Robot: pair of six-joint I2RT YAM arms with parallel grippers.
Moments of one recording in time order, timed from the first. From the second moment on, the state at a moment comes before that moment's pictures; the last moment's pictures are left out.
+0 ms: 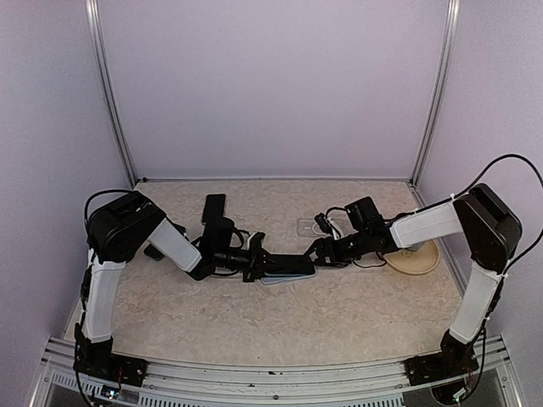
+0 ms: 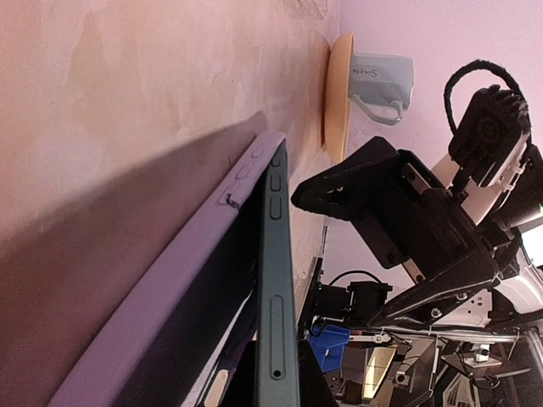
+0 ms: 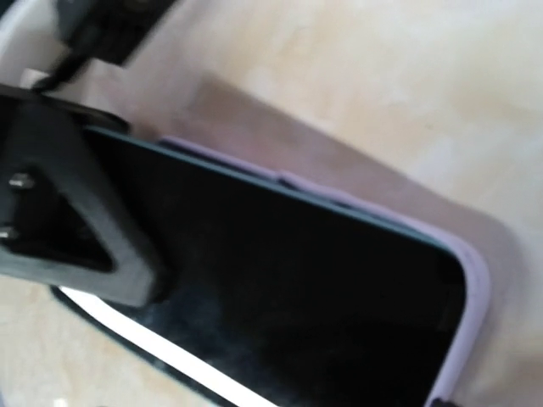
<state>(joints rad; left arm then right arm) -0.69 2.23 1.03 0.80 0.81 -1.27 0.56 1.83 0.94 0.07 -0.61 0.39</state>
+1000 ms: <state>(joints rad) -0.70 2.18 0.97 1.01 0.88 -1.34 0.49 1.81 0.86 0.22 -0.82 0.56</state>
